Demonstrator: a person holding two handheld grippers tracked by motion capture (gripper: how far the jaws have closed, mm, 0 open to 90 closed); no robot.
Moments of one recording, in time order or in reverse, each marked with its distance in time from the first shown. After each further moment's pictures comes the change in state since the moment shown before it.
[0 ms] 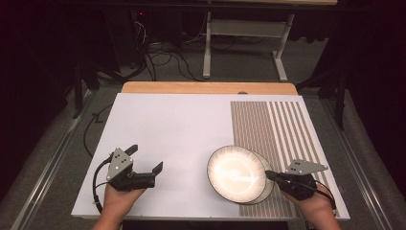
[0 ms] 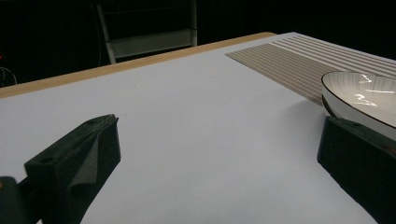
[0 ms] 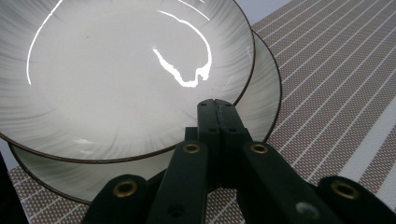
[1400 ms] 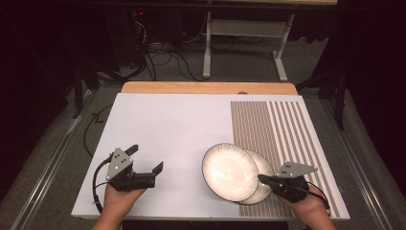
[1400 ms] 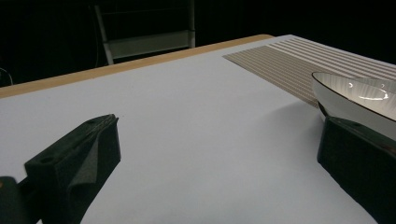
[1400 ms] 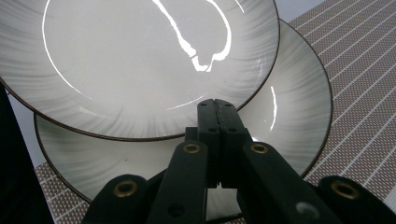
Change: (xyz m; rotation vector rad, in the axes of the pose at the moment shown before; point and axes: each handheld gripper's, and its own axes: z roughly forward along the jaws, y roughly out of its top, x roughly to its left) left arm -0.002 0.004 0.002 -0.002 -0.024 -0.018; right arm 0.015 0.005 0.011 0.031 0.053 -0.042
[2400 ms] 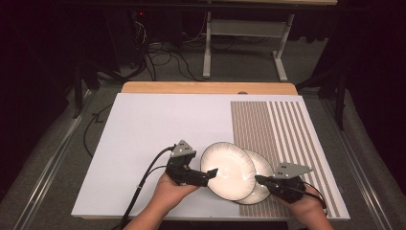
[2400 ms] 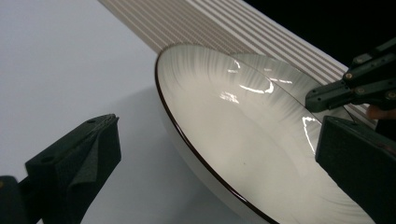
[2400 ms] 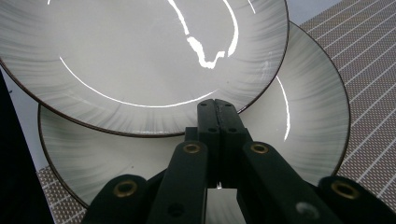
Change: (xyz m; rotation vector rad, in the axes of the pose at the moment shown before) left arm -0.087 0.026 0.101 0.331 -0.345 -0.145; right arm 0.005 0.003 0.005 0.007 0.002 -0.025
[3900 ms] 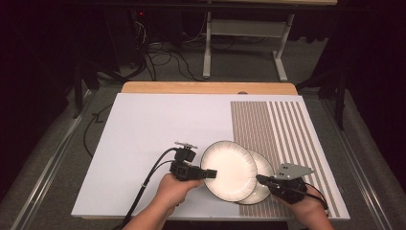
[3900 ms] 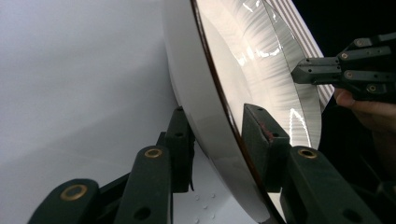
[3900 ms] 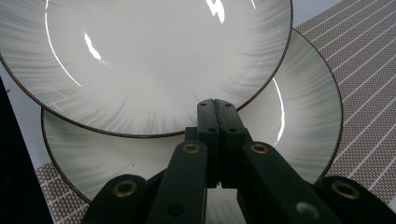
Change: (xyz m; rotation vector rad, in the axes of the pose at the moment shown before) left arm 0.015 -0.001 0.015 0.204 -0.164 -0.310; right arm 0.001 0.000 -0.005 -0.009 -0.020 -0.010
